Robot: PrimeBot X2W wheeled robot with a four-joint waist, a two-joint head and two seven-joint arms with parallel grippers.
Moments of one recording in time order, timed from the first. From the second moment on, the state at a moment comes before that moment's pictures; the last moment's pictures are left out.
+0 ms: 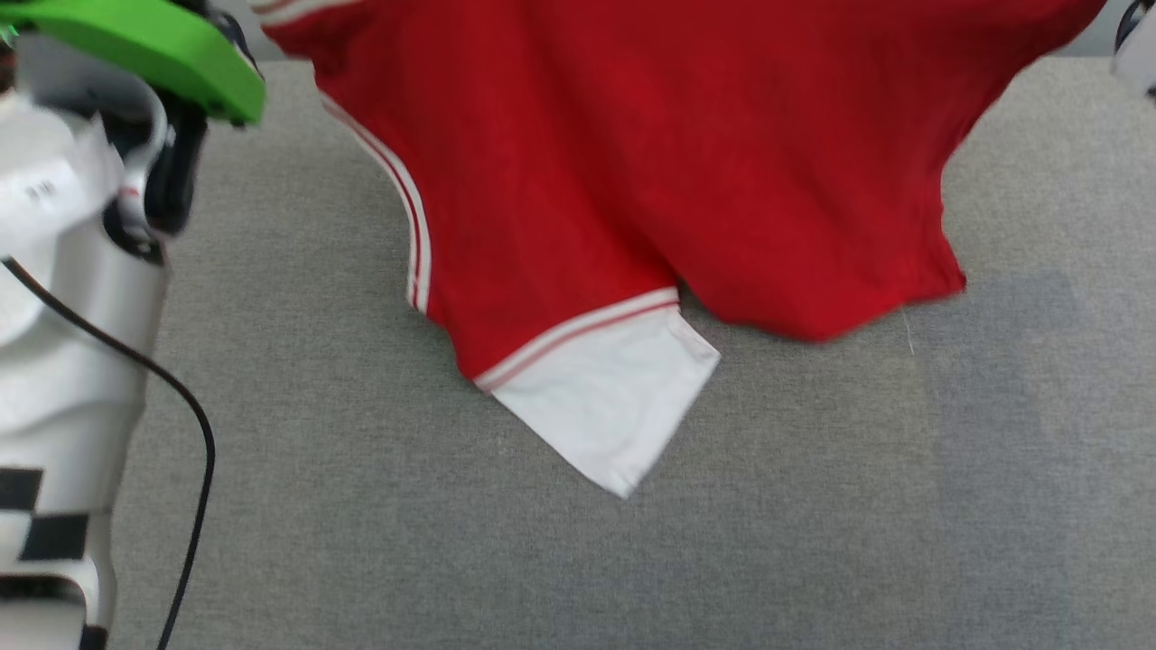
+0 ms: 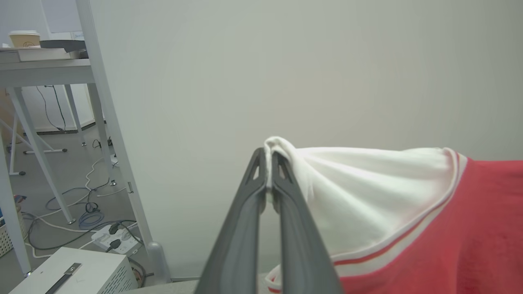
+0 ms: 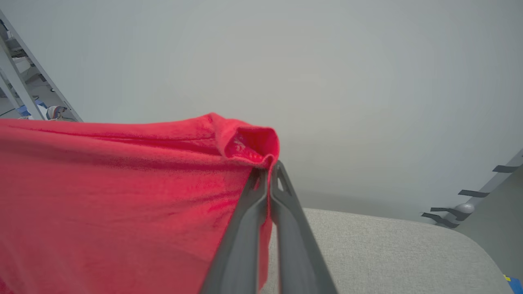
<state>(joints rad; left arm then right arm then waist) -0.94 0.43 -0.30 0.37 -0.57 0.01 -0.04 -1.04 -0.46 0.23 0.57 0.61 0.13 0.30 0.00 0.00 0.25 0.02</state>
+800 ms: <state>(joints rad) -1.61 0.40 -0.33 0.76 -0.47 -0.05 -0.11 -1.63 -0.43 0.24 0.78 0.54 0.13 0.16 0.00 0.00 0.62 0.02</state>
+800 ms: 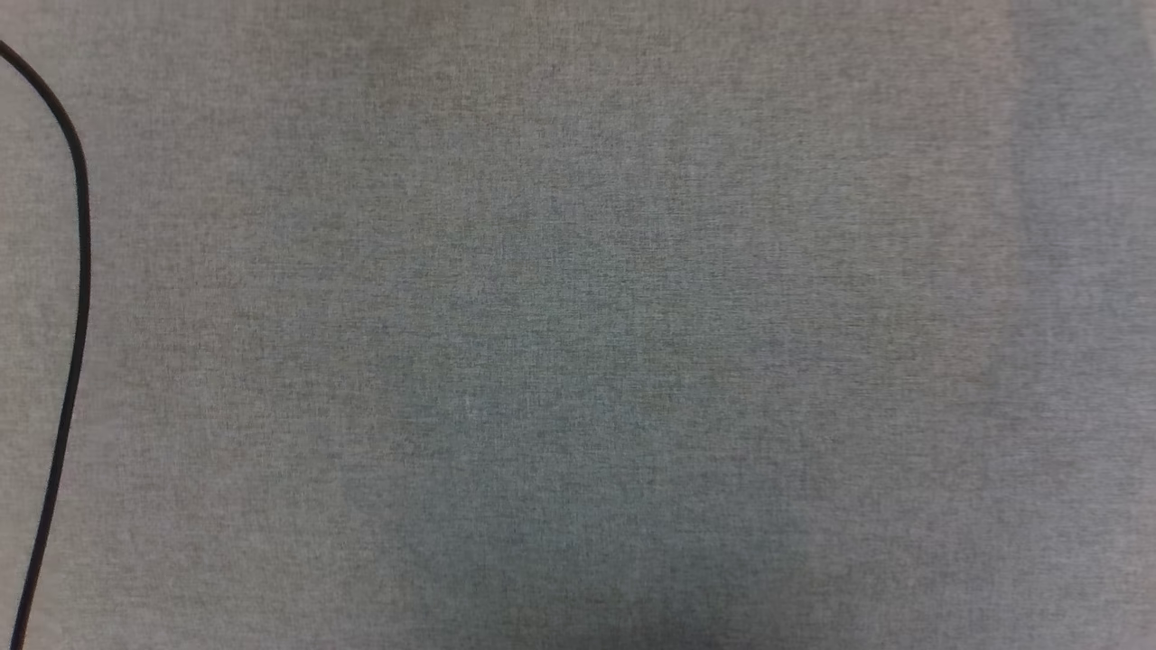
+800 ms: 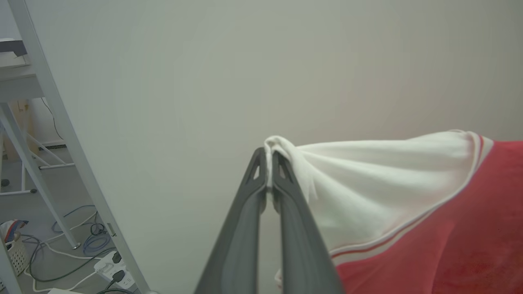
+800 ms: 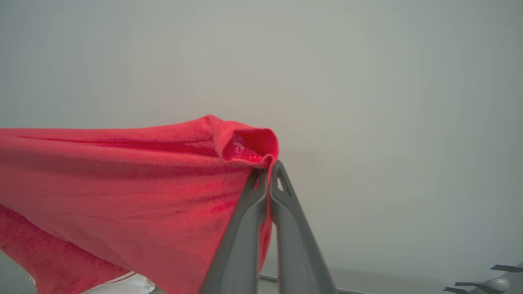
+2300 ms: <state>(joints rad) 0.03 0.46 -0.29 0.06 -0.81 0.16 0.01 -0.19 -0.53 0.37 0.39 0.87 0.13 0.02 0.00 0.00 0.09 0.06</state>
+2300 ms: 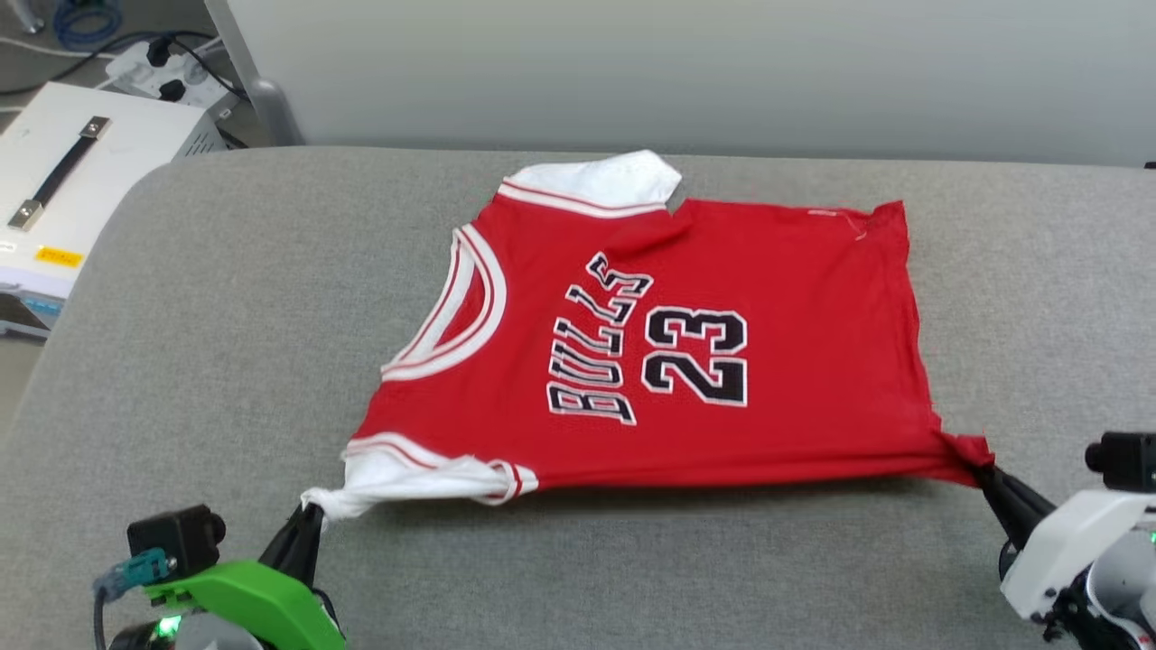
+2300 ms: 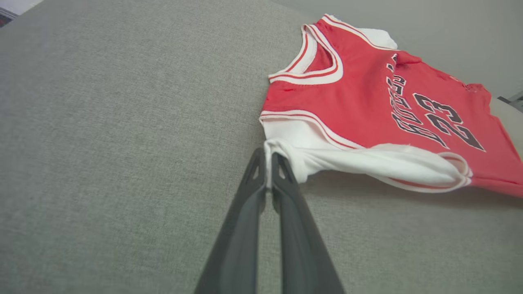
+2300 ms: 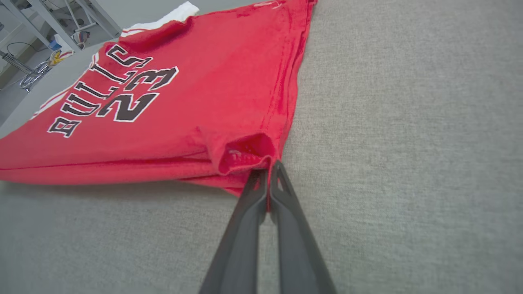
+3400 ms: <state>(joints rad) 0.02 0.49 -0.32 -0.10 -0.83 0.19 0.09 0.13 -0.24 -0.04 -0.04 0.52 0.13 0.35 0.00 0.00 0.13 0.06</state>
